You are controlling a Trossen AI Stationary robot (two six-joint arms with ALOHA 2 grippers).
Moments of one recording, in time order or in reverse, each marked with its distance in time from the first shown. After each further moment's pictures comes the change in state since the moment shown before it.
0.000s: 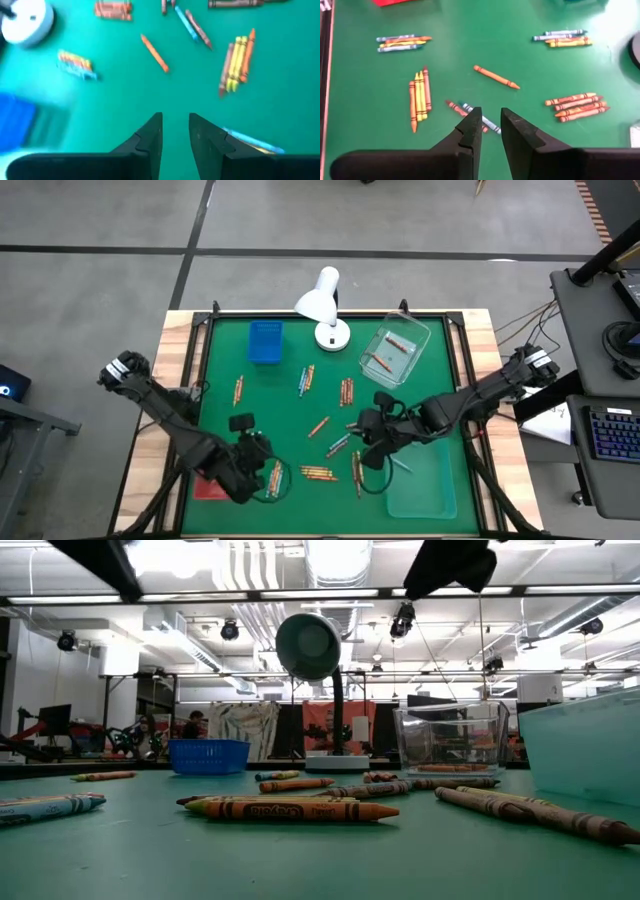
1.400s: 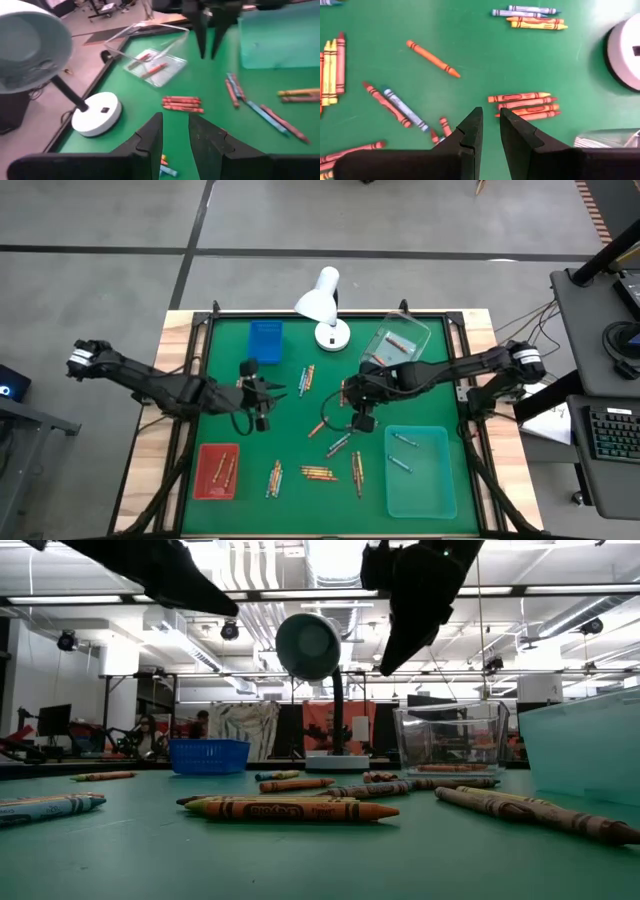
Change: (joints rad) left arm 0.451 -0.502 -0.584 0.906 0.037 0.786; right arm -0.337 0.078 0.000 -0.042 -0.248 -0.374
